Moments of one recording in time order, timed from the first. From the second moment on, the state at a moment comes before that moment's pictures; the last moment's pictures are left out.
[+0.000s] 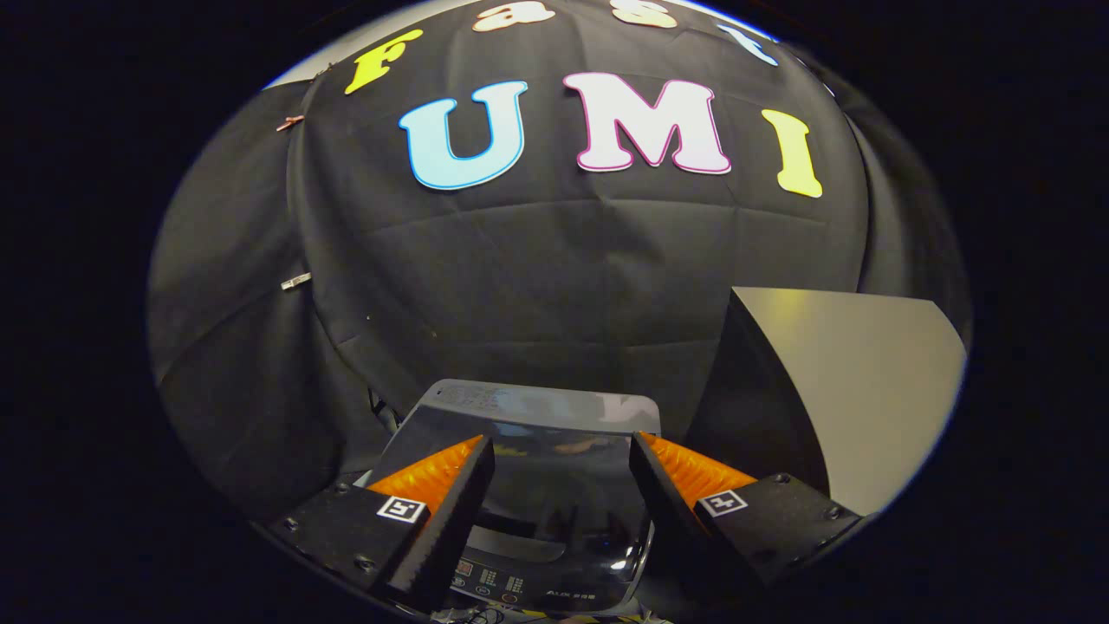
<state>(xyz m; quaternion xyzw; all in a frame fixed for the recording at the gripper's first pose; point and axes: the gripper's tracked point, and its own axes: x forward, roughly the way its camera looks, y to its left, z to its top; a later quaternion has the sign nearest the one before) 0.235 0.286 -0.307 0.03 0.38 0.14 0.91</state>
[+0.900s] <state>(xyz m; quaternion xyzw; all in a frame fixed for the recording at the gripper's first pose) 0.180 0.266 -0.219 0.02 0.30 0.18 0.94</state>
